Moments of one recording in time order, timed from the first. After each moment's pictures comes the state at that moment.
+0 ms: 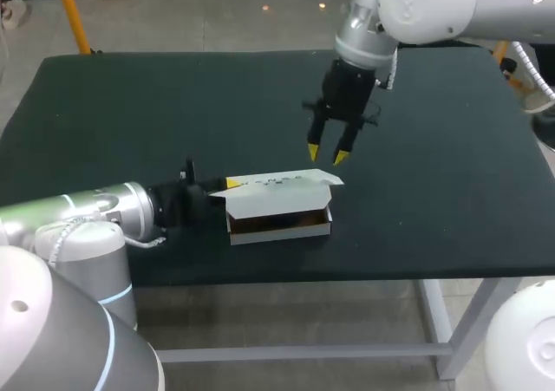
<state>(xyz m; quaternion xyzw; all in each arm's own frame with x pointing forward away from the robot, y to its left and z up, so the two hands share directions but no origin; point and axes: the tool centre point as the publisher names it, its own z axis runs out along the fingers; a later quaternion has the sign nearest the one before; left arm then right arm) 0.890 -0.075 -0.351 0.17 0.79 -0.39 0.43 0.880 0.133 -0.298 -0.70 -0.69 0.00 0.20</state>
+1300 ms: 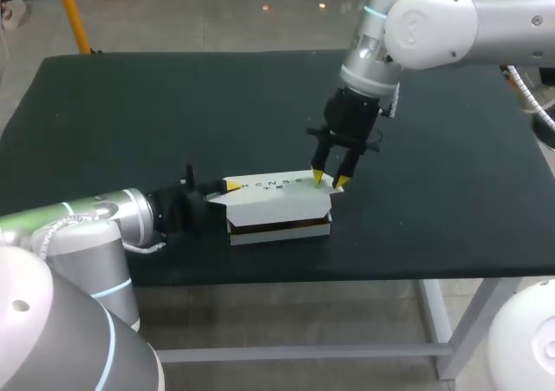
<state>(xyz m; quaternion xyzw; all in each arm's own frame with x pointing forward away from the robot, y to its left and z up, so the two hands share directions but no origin) 0.886 -0.076 -0.355 0.18 0.78 -0.40 0.44 0.854 0.129 -0.335 -0.67 -0.70 0.00 0.23</state>
